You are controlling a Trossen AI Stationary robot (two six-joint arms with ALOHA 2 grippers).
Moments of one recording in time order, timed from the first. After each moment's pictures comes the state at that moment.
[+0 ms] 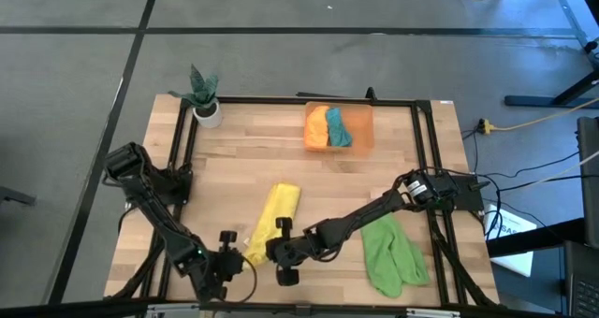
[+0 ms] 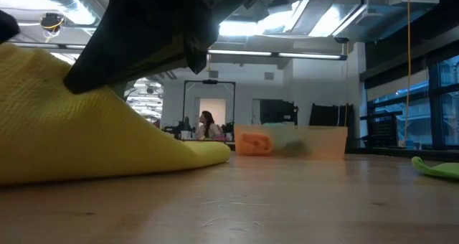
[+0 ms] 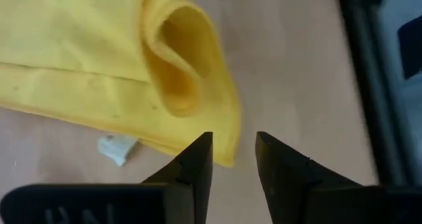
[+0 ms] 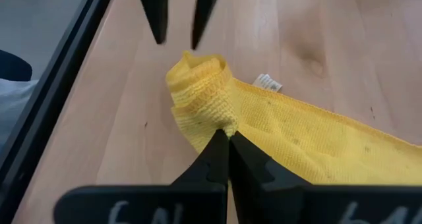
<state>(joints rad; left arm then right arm) -0.94 1.68 0.96 -0.43 -0.45 -0.80 0.43 2.29 1.76 -0.23 0.24 0.23</state>
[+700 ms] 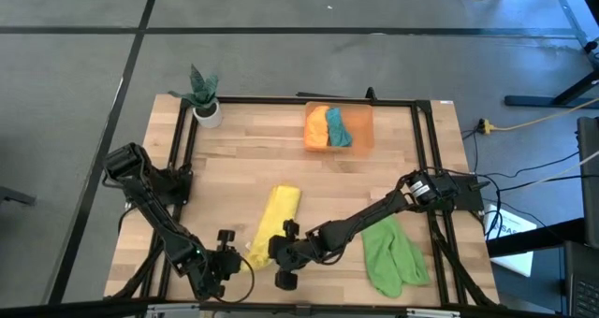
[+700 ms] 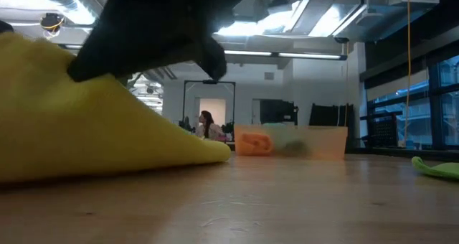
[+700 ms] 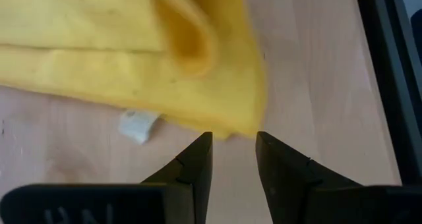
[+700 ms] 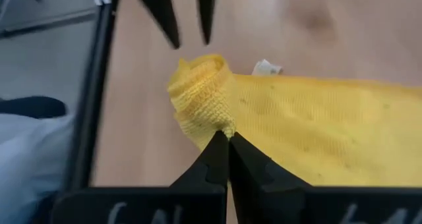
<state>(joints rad) -0.96 1.68 0.93 -0.43 -0.46 -0.80 0.46 2.27 1.76 -0.26 0.22 0.53</state>
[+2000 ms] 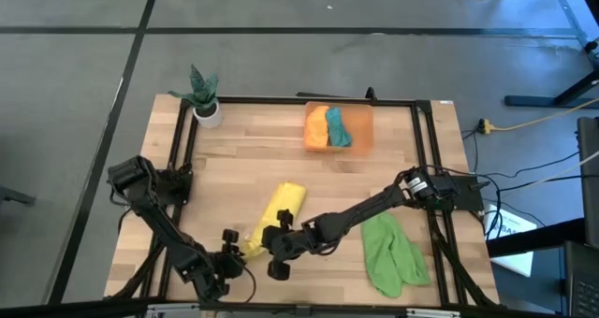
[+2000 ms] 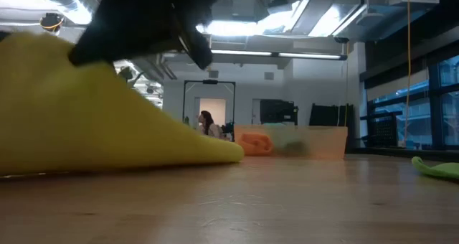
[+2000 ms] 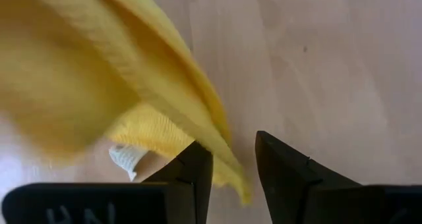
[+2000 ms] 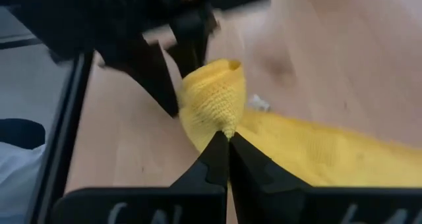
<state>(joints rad) -0.98 1.82 0.93 -0.39 -0.63 -0.71 0.41 2.27 1.80 -0.25 0.27 0.44</state>
